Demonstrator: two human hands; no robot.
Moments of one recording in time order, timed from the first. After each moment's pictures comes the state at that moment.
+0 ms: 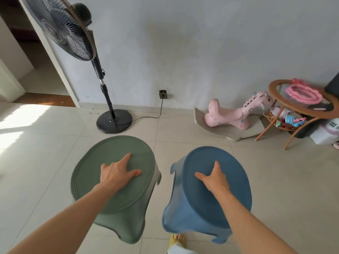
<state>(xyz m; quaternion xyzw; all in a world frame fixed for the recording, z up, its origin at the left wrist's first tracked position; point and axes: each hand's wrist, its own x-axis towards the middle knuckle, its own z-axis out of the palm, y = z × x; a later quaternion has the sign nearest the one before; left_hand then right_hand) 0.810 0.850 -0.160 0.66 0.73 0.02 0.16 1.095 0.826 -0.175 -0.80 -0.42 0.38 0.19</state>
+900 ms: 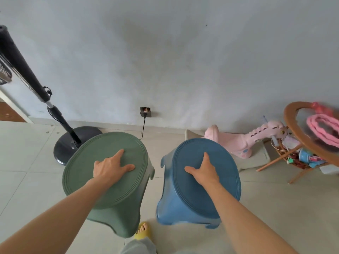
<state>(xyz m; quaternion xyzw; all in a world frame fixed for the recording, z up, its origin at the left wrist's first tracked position) 0.891 1.356 -0.197 0.66 0.72 -0.01 0.20 1.168 1.322 -0.181 -0.80 -0.43 0.39 0.14</state>
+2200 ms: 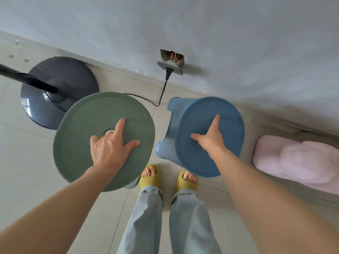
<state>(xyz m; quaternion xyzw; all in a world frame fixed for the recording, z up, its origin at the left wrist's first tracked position) 0.905 1.714 -0.527 0.53 0.82 -0.09 0.20 1.145 1.791 -0.555 -0.77 -0.37 0.52 0.01</state>
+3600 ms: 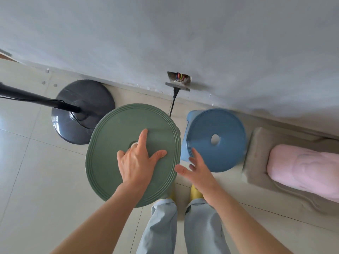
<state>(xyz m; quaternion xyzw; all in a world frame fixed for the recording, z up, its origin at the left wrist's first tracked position) 0.952 1.747 -0.467 0.48 0.84 -0.02 0.23 1.113 1.741 -0.508 -0.60 -0.28 0.74 0.10</state>
